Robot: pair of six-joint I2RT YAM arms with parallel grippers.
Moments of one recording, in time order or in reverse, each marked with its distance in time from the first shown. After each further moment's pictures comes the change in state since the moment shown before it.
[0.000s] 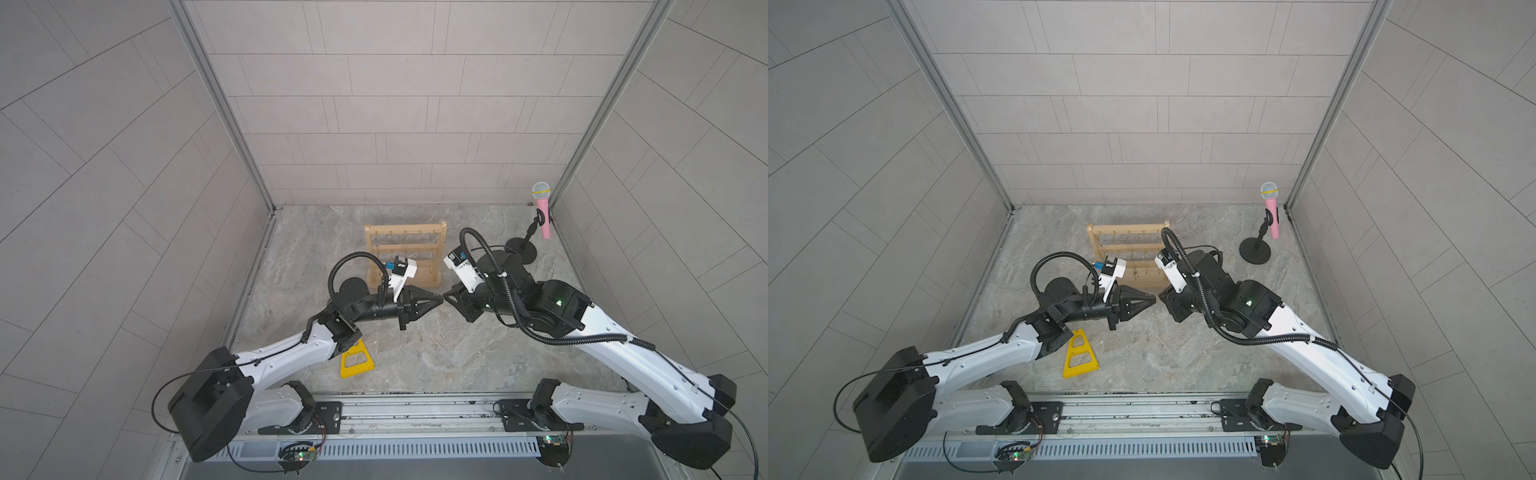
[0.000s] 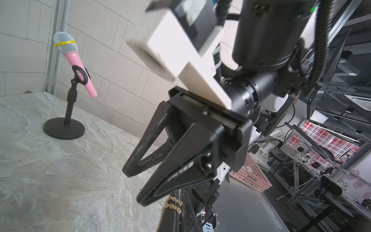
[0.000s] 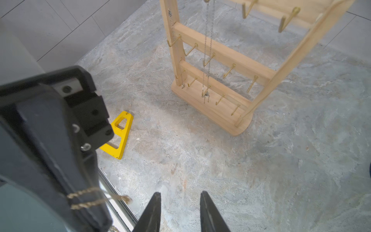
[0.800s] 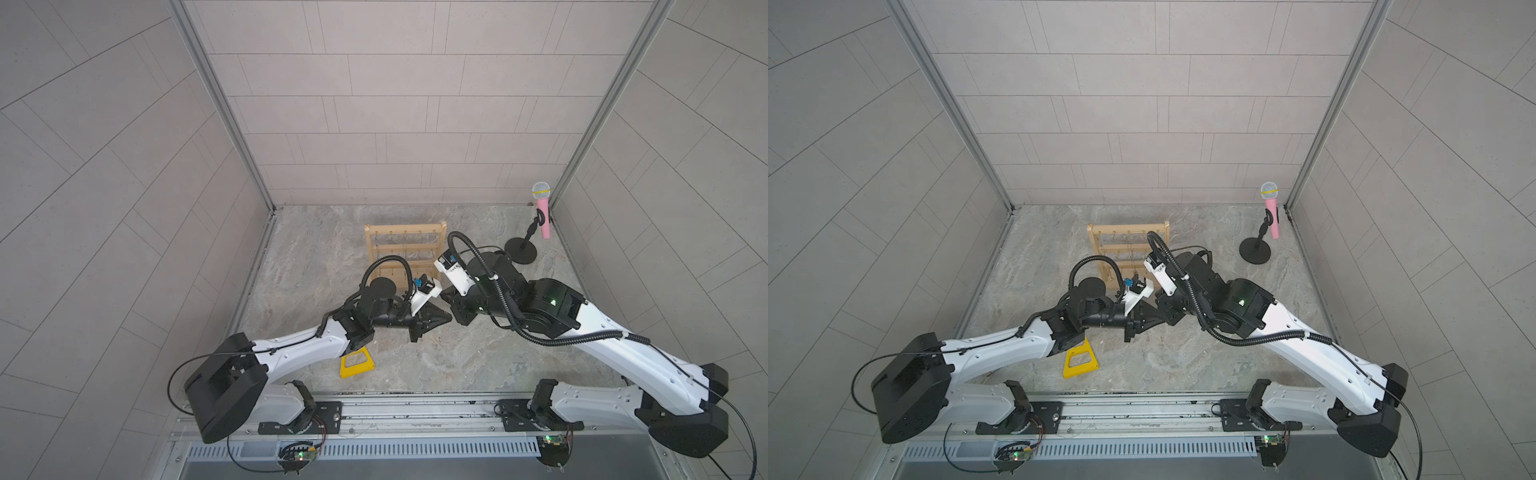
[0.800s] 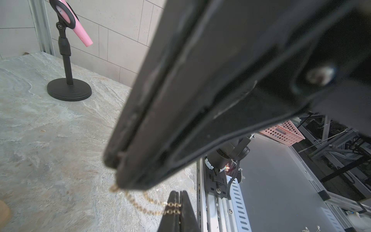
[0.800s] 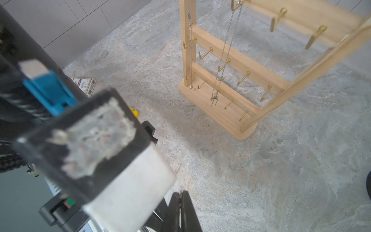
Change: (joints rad) left arm -0.090 0.098 0.066 -0.319 -0.043 0.339; right arm 0.109 0.063 0.077 -0.035 0.053 -0.010
